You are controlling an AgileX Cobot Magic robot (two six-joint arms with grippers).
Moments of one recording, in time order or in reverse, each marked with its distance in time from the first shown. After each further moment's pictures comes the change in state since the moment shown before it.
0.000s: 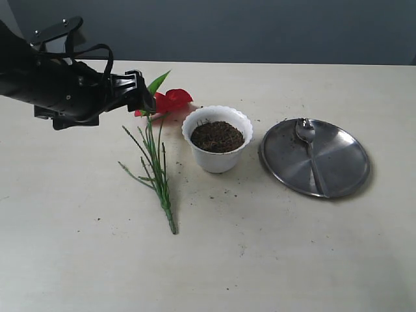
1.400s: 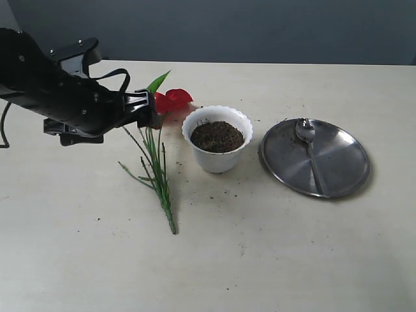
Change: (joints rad) left arm -0.049 0.074 -0.005 0.157 0.002 -0.209; right arm 0.000 0.000 0.000 0.000 0.000 0.000
